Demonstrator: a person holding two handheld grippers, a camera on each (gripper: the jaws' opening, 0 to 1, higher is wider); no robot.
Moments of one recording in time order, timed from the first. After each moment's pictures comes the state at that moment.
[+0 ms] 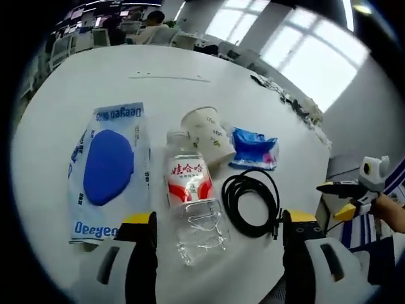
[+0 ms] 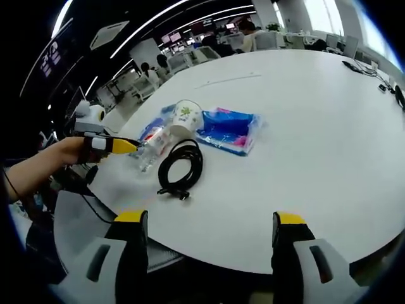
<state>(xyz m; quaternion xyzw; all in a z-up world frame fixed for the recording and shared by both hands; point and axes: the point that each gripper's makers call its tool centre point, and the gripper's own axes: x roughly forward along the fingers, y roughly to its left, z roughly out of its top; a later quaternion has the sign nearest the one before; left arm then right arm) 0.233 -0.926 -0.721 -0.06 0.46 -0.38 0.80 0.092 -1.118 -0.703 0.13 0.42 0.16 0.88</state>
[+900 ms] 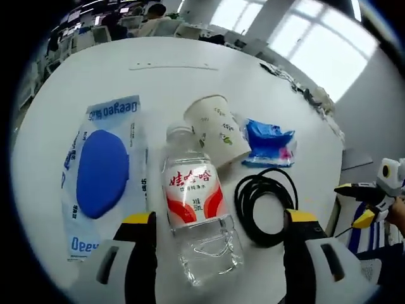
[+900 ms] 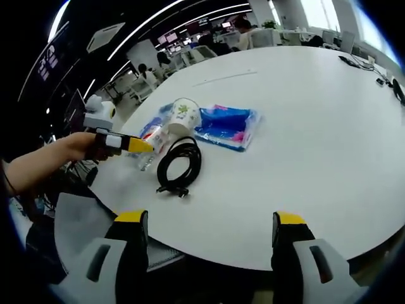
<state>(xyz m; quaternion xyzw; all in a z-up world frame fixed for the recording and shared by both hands) 0.248 -0.938 -0.743 -0.01 0.49 -0.35 0.80 0.089 -1.117 -0.707 0.14 0.42 0.15 0.88</state>
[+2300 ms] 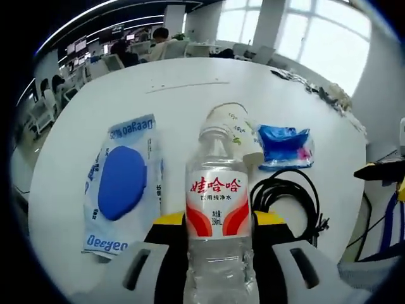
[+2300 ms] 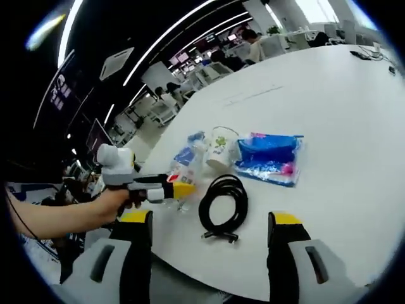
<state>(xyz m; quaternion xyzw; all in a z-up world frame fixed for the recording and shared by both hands) 0.249 -0.926 -0.731 0.04 0.39 -0.29 0.87 0.153 -1.047 -0.655 0.24 0.35 0.23 0.88</state>
